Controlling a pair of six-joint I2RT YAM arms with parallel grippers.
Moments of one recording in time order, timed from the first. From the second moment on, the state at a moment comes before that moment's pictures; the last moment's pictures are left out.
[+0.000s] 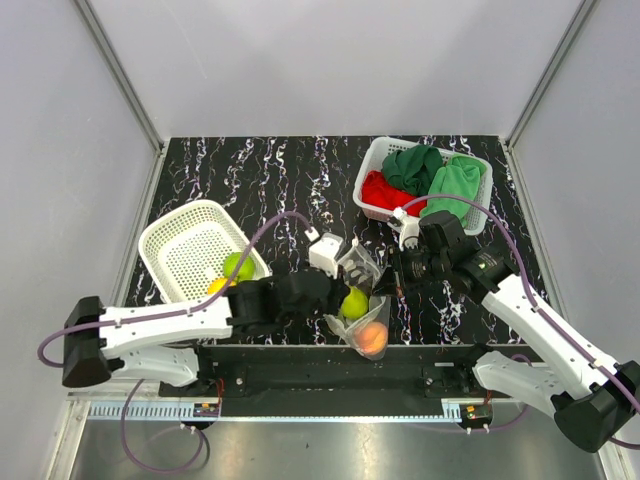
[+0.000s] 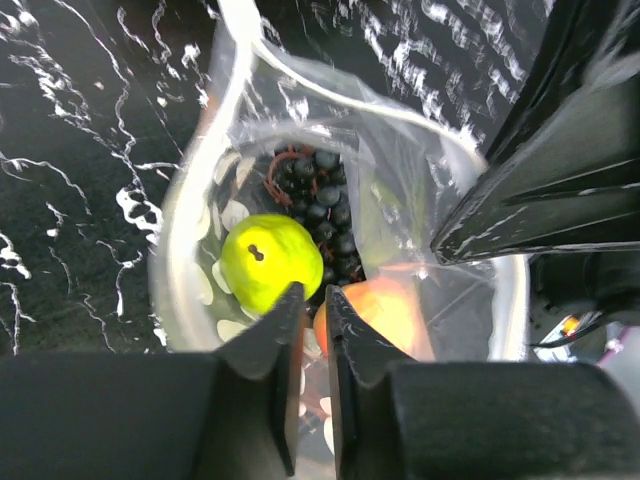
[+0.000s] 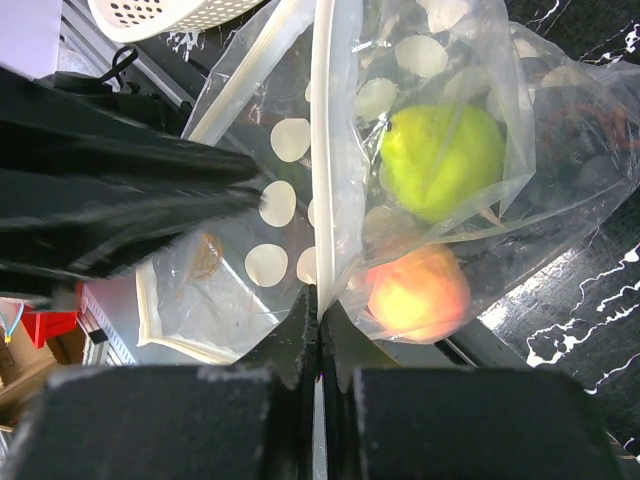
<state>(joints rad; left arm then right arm) -1.28 1.17 0.91 -0.29 -0.43 -0.62 0.59 0.99 0.95 -0.75 -0.51 0.42</state>
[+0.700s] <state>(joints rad) -1.28 1.62 1.09 -0.45 -0.48 -0.78 0.59 0.99 0.94 -0.78 -0.49 0.42</state>
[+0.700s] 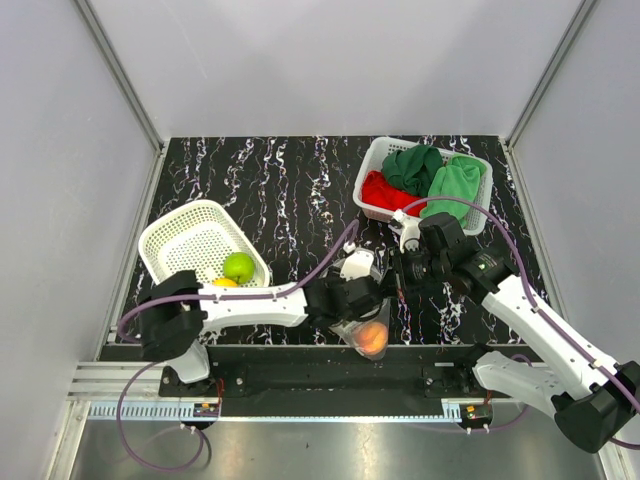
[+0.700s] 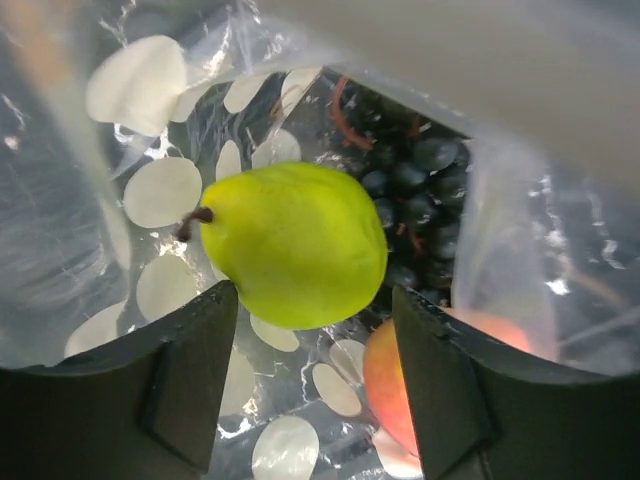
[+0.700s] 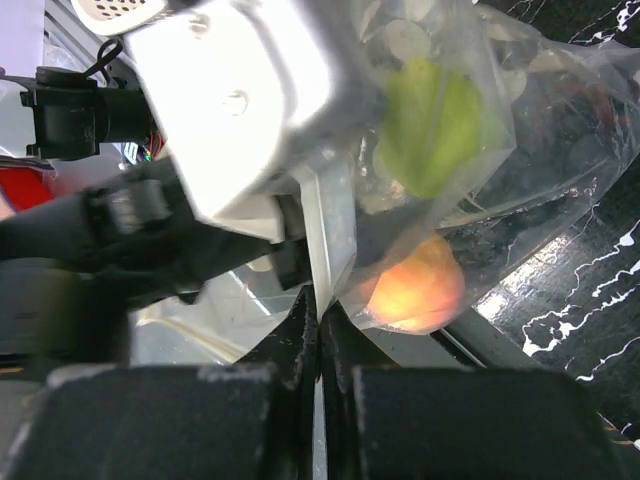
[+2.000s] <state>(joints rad) -1.27 1.07 0.88 -0.22 -0.42 -0.60 0.59 0.99 0.94 -0.77 -0.49 0.42</state>
